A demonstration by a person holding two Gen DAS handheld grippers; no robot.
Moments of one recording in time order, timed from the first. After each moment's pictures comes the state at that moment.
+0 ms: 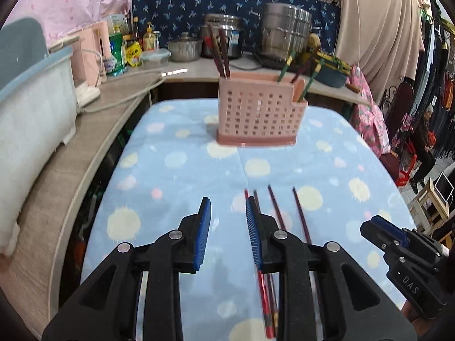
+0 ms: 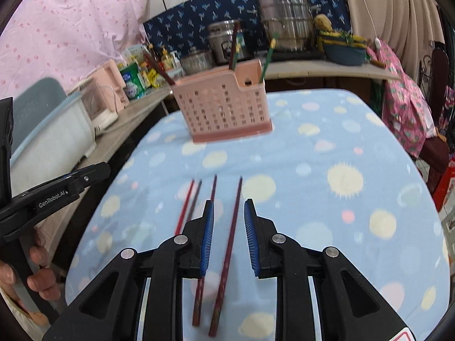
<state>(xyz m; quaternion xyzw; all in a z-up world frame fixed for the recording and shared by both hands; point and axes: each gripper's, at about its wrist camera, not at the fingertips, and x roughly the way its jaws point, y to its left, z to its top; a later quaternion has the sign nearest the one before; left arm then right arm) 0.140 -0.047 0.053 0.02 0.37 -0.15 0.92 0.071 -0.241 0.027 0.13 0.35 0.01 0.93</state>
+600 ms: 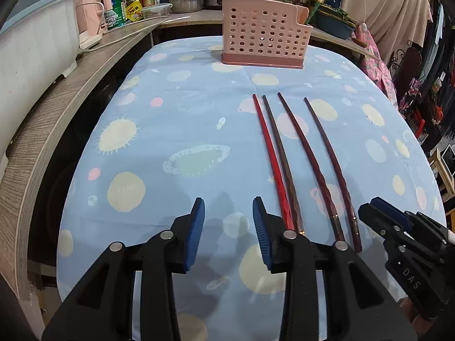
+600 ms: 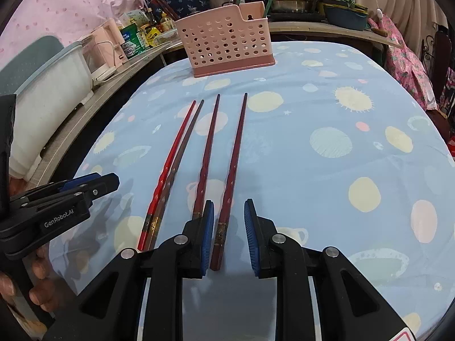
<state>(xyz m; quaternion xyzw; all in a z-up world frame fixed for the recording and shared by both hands) 0.093 -0.037 -0.024 0.05 0.45 -0.13 0.88 0.028 -0.210 -0.042 0.12 0.42 0.01 0.90</state>
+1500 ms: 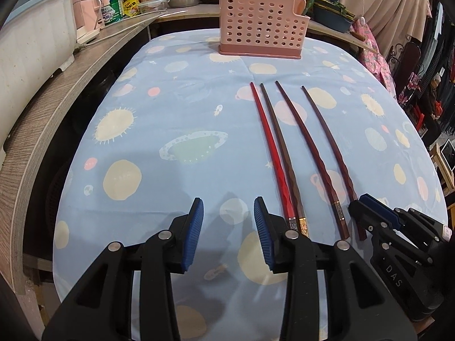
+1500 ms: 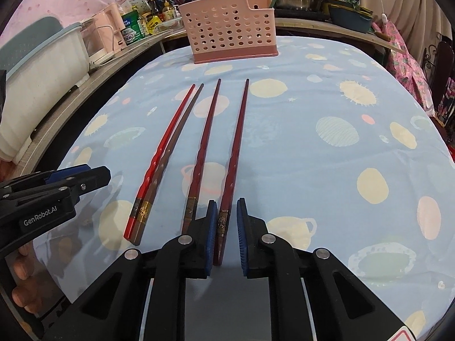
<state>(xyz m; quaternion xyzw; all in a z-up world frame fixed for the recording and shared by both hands) 0.087 -0.037 -0.031 0.05 0.47 -0.14 0.87 0.030 -0.200 -0.057 0.08 0.43 0.00 0.90</state>
